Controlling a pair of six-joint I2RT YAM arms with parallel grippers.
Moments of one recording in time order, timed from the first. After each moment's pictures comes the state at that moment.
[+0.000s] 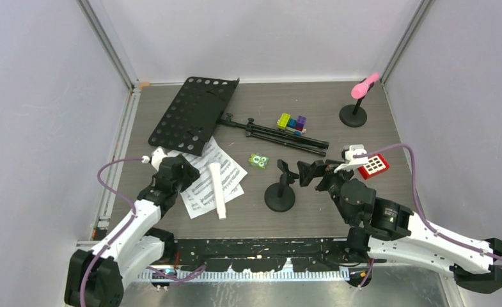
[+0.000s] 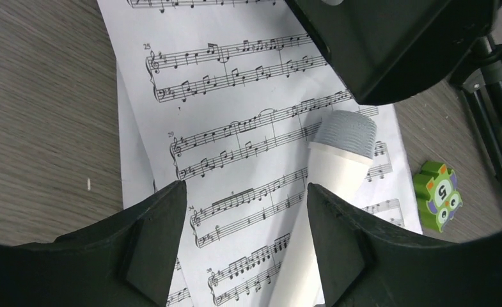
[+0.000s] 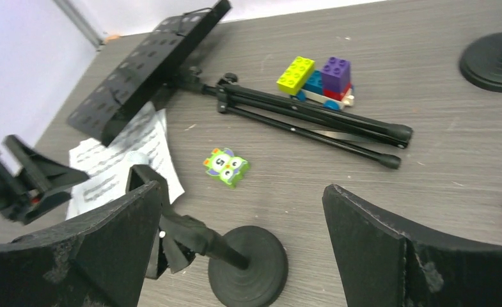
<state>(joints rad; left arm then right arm) -0.29 0.91 0.39 -0.21 -0.26 -0.88 1.16 0.50 0.63 -0.28 0.86 0.44</state>
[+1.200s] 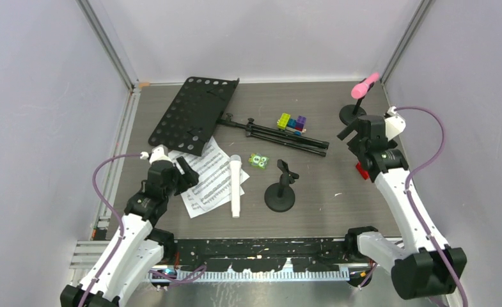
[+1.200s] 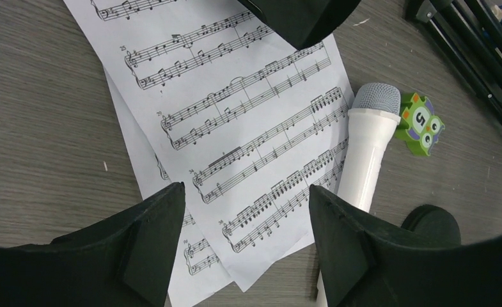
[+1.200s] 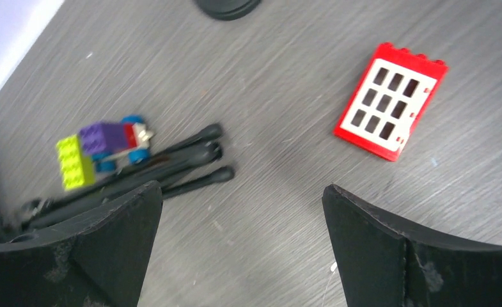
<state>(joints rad) -0.29 0.65 0.47 -0.46 -0.15 -0.66 0.15 0.99 0.93 -0.60 0.41 0.74</state>
